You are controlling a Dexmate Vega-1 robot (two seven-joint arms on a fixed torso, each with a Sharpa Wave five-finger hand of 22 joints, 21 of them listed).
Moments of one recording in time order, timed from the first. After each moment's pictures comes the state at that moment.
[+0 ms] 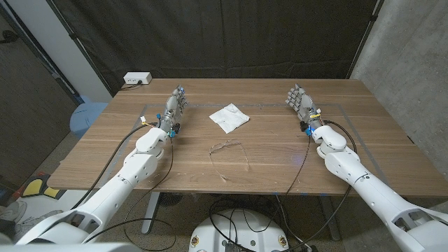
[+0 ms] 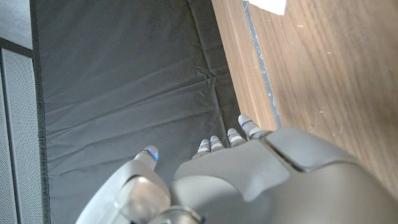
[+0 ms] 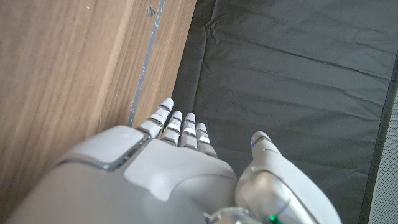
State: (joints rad) left arm 0.86 0.45 0.29 -1.30 -0.58 -0.26 -0.06; left_hand 0.05 0.08 0.34 0.17 0.28 -0.17 -0.07 0.19 0.17 -0.17 -0.11 0.20 0.17 -0.17 -0.03 0.19 0.17 -0.17 -0.03 0.46 0.18; right arm -0.85 -0.48 -0.34 -1.30 0.61 0.29 0.02; right_hand 0.21 0.11 0.33 0.01 0.22 0.01 0.09 0.20 0.18 0.09 0.08 0.20 0.17 0.04 0.07 0.18 0.17 0.07 0.02 0.37 0.18
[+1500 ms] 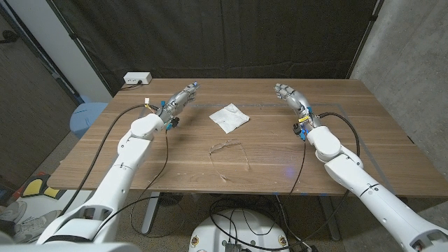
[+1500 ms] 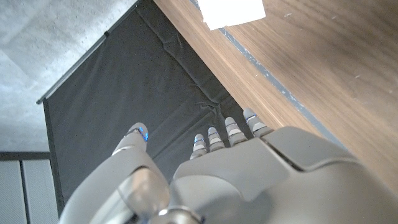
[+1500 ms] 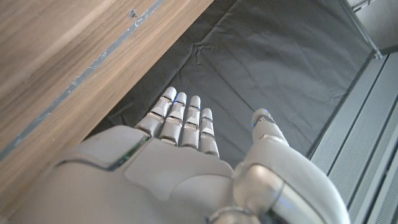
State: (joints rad) left arm 0.81 0.34 0.06 -1.37 0.01 -0.11 -0.38; left_hand 0.31 0.03 0.37 -0.03 0.25 -0.06 -0.14 0.23 0.18 -0.04 -0.10 0.22 0.18 -0.02 -0.01 0.21 0.18 -0.13 0.10 0.45 0.19; right arm -1.01 -0.57 -0.35 -1.66 0.09 0.23 -0.20; right_hand 0.42 0.11 0.40 -0.15 0.19 0.23 0.03 0.23 0.18 0.32 0.05 0.24 0.17 0.29 0.03 0.20 0.17 0.19 0.06 0.38 0.19
